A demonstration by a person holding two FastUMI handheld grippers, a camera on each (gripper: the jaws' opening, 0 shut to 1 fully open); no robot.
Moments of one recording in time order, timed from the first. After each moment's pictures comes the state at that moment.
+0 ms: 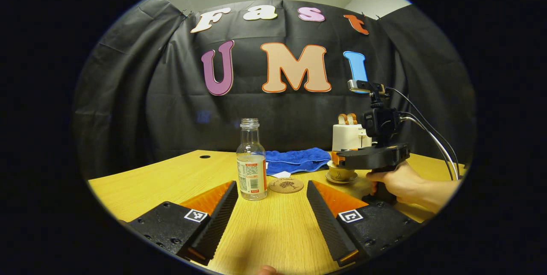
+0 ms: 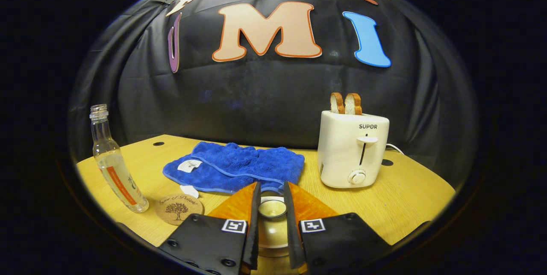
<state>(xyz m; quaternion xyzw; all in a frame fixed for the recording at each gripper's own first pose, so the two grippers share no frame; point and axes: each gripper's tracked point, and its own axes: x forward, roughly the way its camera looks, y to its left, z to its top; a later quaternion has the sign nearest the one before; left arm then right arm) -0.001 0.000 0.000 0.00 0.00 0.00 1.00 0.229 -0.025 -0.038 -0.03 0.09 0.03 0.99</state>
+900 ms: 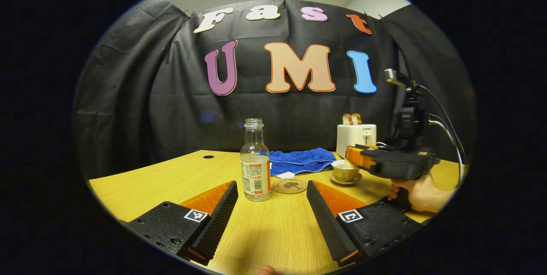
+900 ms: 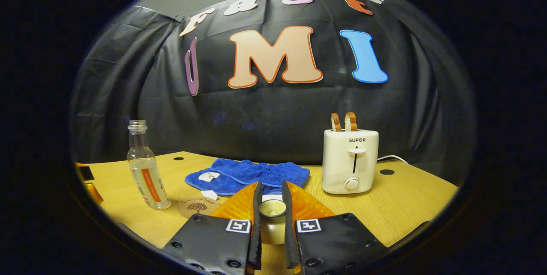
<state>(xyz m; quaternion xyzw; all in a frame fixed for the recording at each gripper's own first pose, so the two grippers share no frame) 0.010 0.011 0.000 0.00 0.00 0.02 1.00 0.168 -0.032 -0.010 0.00 0.01 0.10 1.00</state>
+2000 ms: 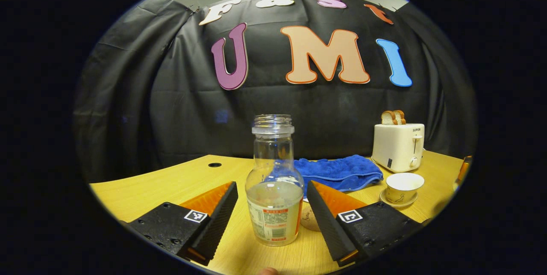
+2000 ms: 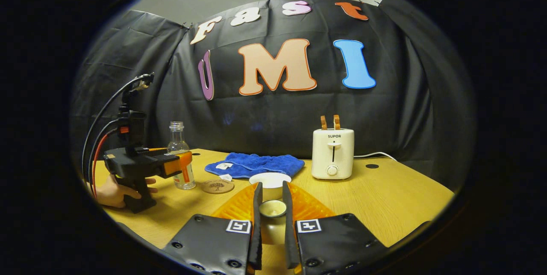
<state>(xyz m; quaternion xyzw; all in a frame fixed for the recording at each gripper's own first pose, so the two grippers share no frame) 0.150 0.051 -0.004 0.00 0.00 0.07 1.00 0.070 -0.069 -0.002 0.00 0.01 0.11 0.99</state>
